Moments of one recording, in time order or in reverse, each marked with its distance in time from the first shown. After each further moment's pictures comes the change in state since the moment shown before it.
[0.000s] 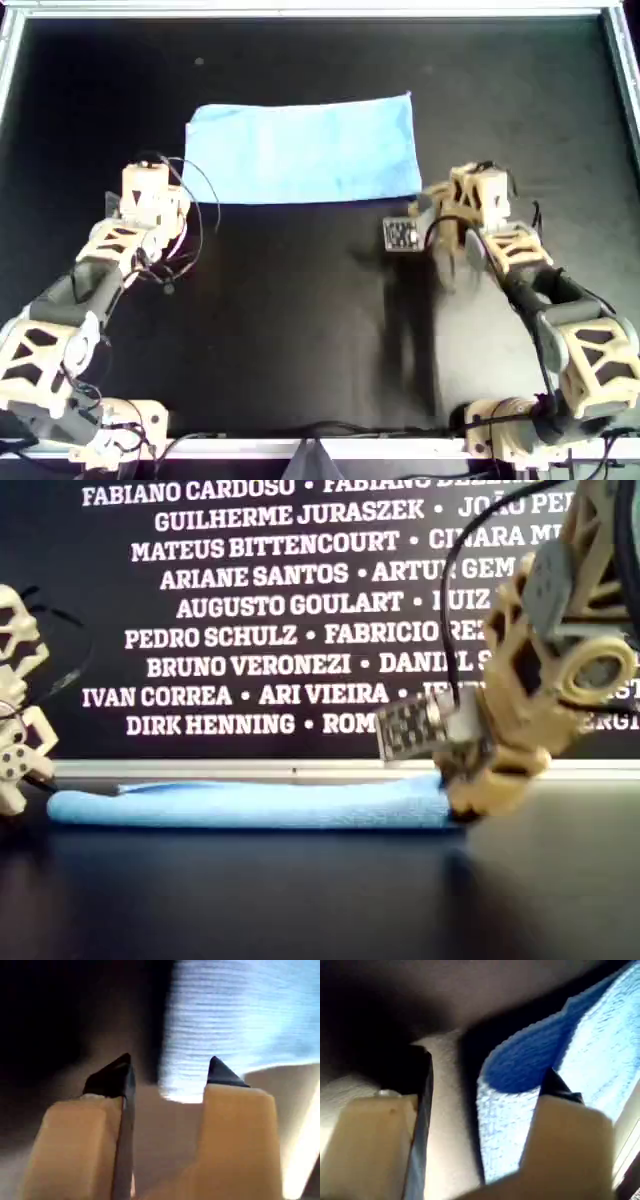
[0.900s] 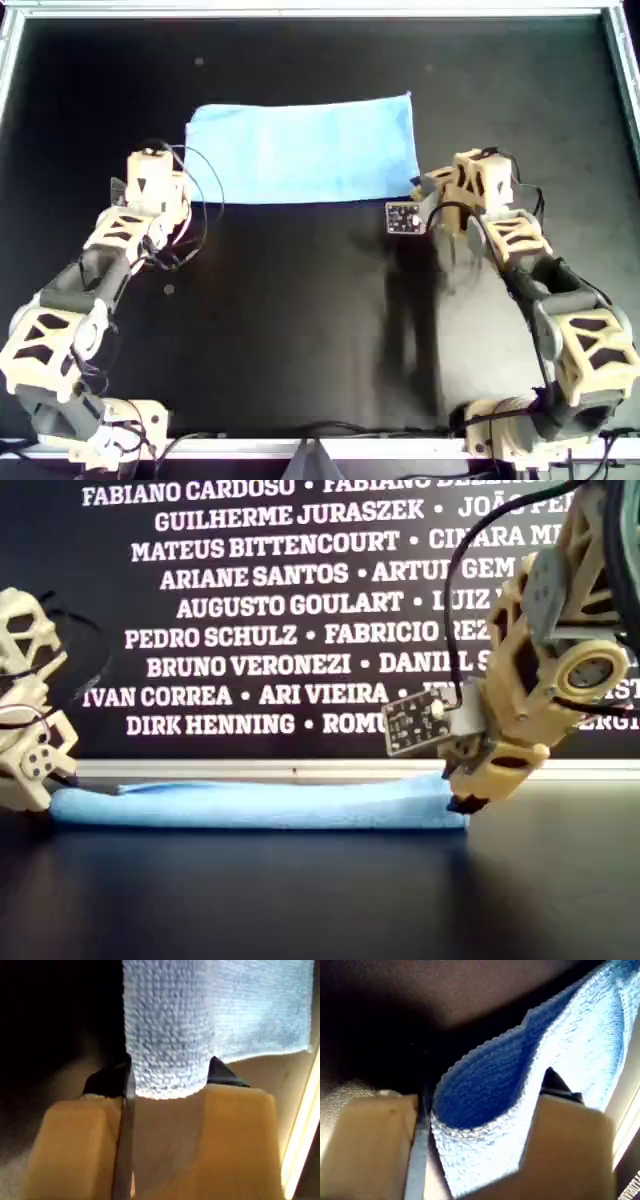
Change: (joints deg) left arm -0.7 -6.5 -7.6 -0.5 -0.2 0.0; right arm -1.2 -3.0 -4.7 0.3 0.0 -0.1
